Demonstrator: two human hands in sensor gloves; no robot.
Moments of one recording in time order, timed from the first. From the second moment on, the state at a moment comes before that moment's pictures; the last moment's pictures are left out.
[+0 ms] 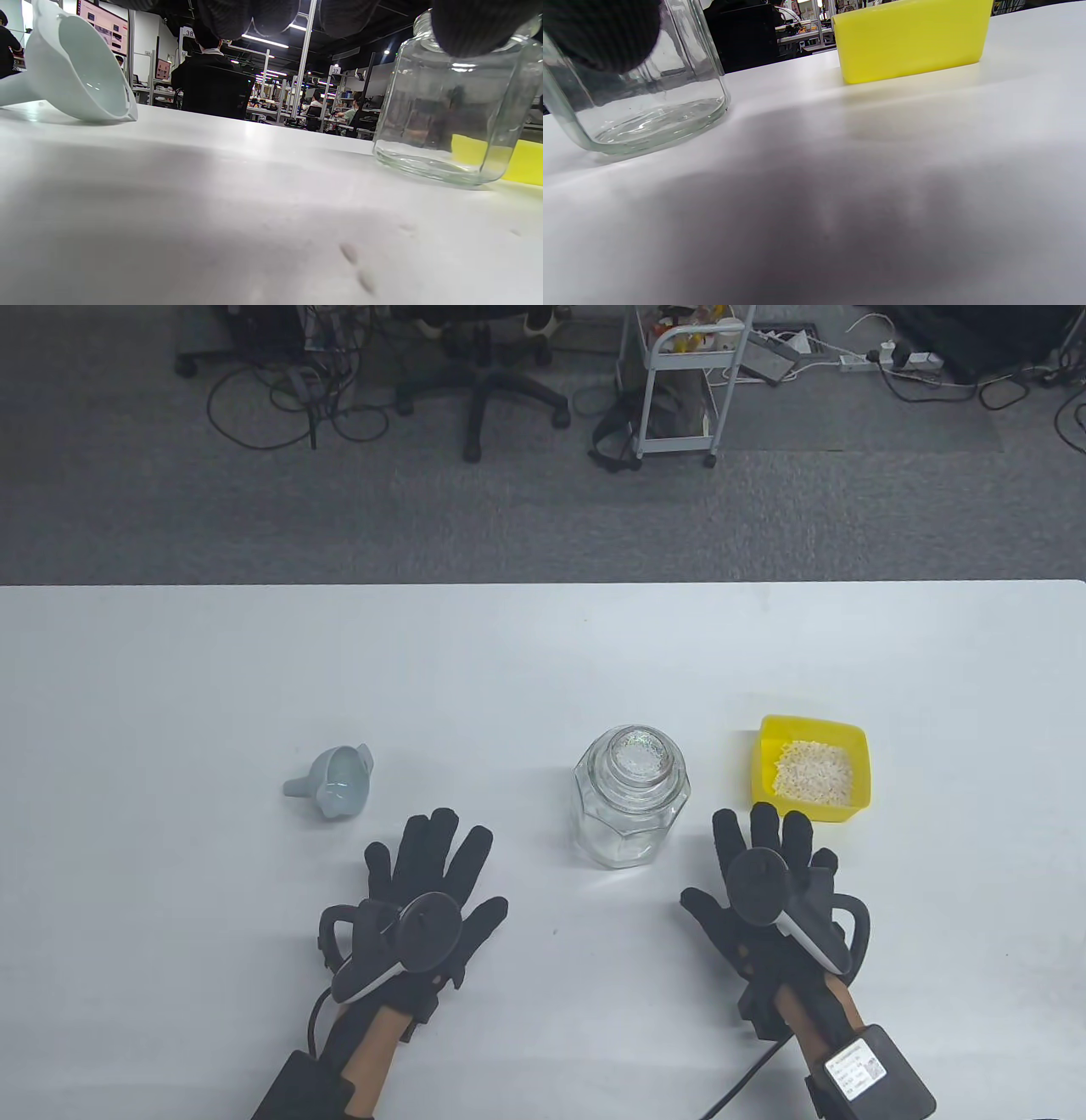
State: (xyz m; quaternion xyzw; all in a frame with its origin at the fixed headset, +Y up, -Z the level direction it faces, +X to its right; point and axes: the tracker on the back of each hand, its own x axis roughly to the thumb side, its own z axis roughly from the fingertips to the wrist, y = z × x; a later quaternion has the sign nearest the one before) left_hand -0.162 -0.740 -0.180 0.00 -0.12 0.09 0.99; right_hand 0.210 -0.746 -0.201 -0.04 0.10 0.99 0.08
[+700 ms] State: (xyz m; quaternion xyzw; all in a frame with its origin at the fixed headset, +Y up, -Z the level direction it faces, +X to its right) left_hand -0.161 -0.742 -0.182 0.00 -0.13 0.10 0.99; right_hand 0.200 -0.685 -0.193 -0.02 -0.01 0.99 0.15
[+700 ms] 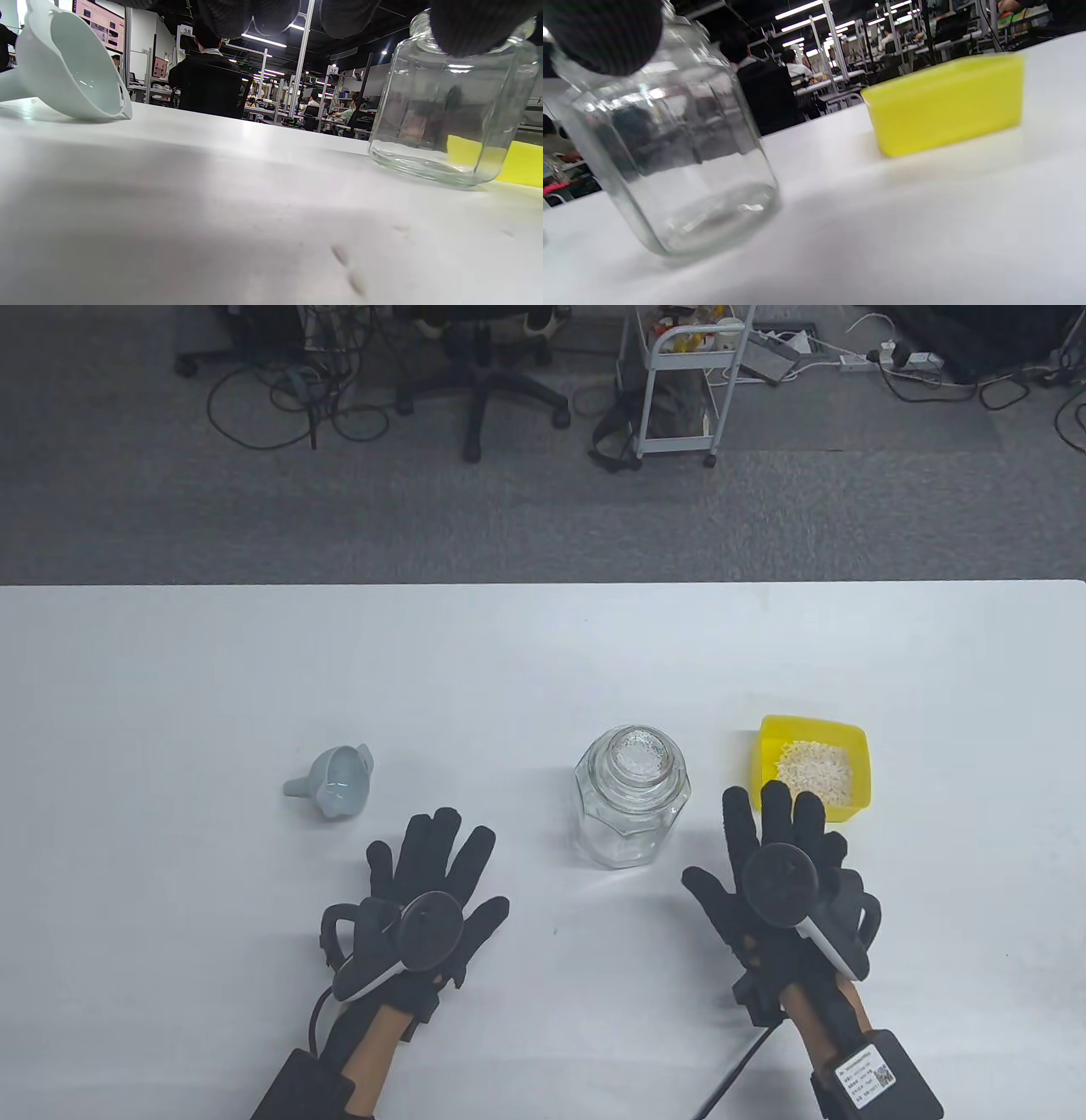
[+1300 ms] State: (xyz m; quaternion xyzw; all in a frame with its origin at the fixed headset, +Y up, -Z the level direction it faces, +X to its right) left_hand -0.156 -0.743 -0.180 0.00 -0.14 0.10 0.99; right_hand 0.071 -0.652 -0.250 0.06 -0.03 0.99 0.13
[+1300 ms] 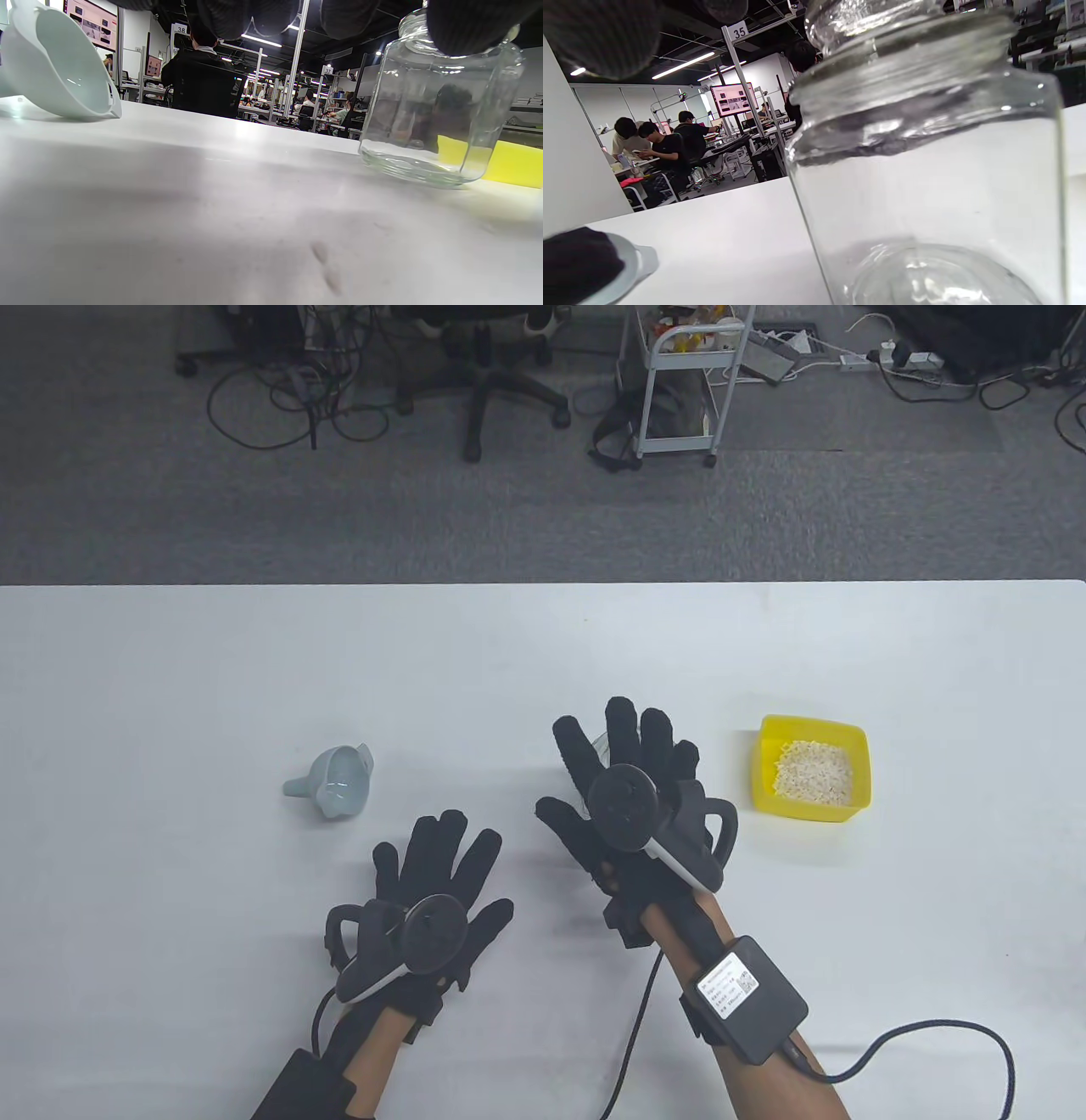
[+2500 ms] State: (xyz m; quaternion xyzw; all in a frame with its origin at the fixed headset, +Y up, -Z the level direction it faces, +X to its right) left_hand -0.155 -0.742 -0.181 -0.01 -0.13 0.11 0.98; right_hand 0.097 -0.648 -0.269 0.01 -0.16 0.97 0.16
